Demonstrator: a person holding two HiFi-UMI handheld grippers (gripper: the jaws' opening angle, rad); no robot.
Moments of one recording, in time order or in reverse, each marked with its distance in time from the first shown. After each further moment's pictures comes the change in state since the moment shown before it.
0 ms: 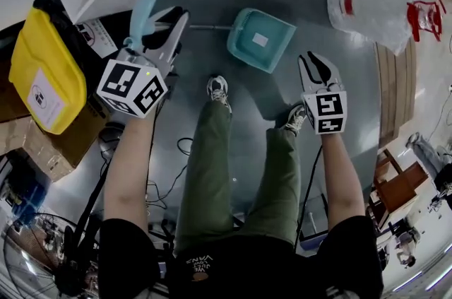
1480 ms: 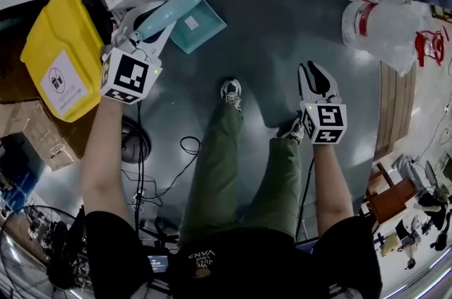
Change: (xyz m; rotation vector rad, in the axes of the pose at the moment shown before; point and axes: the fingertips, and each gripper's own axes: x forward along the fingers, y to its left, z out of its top) left arm -0.072 0.098 0.004 0.766 0.327 0.015; right arm 0.009 0.068 0.065 0.129 -0.059 0.005
